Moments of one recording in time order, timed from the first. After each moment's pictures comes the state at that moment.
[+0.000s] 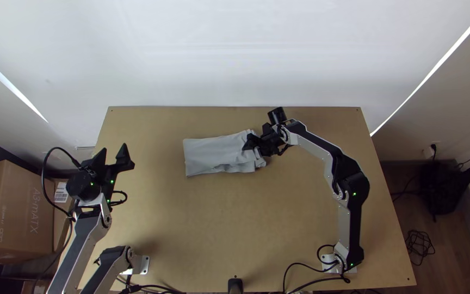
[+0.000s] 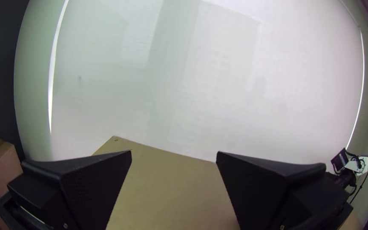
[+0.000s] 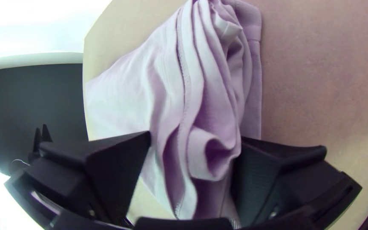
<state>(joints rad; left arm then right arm) 0.20 0.86 0.41 0.39 0.07 -0.20 0.44 2.16 1.64 -0.54 -0.61 0.59</state>
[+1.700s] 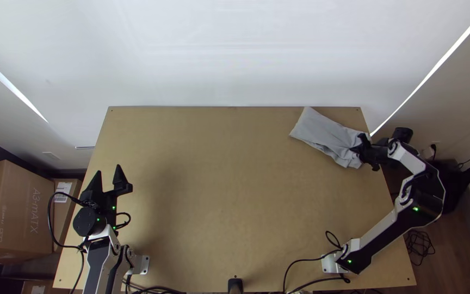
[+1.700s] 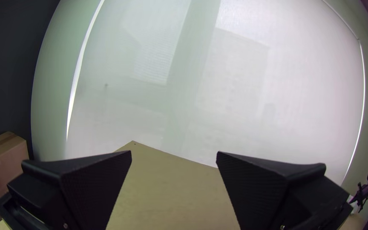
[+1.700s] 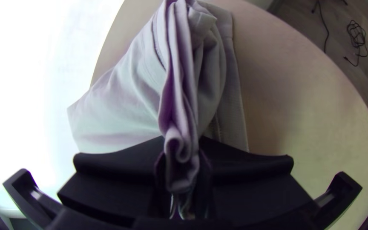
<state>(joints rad) 0.27 0.45 0.09 0.47 0.04 -0.25 -0.50 1.94 1.27 -0.41 -0.51 0.50</state>
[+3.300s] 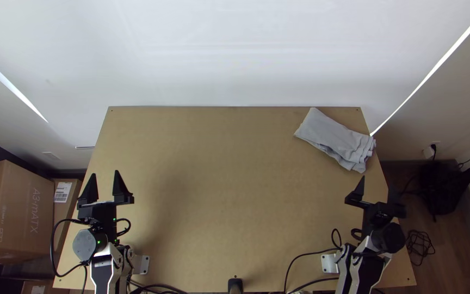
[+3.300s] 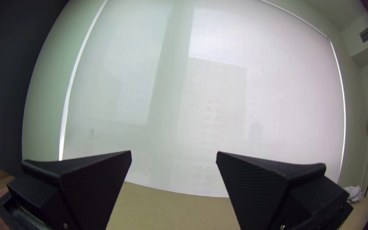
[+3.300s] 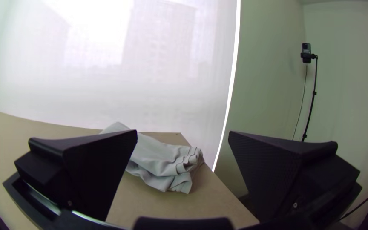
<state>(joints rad) 0.20 0.01 0.04 0.31 0.03 -0.16 -0.42 0.00 0.10 0.00 -0.13 -0.11</state>
